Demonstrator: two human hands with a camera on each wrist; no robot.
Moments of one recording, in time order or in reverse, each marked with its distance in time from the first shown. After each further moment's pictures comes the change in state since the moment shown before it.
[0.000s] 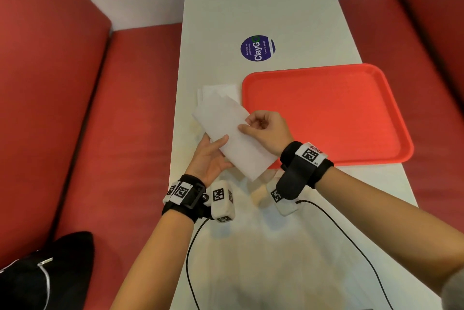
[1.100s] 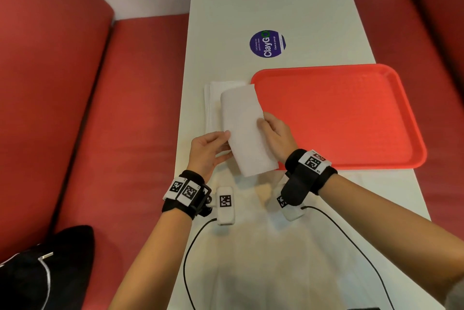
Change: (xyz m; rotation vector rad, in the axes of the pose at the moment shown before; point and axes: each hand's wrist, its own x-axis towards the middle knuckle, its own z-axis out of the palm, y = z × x) left_hand 0.010 0.005 -0.020 0.277 0.239 0.089; right_hand 0.001 0.016 0.017 -0.015 -0.008 0.025
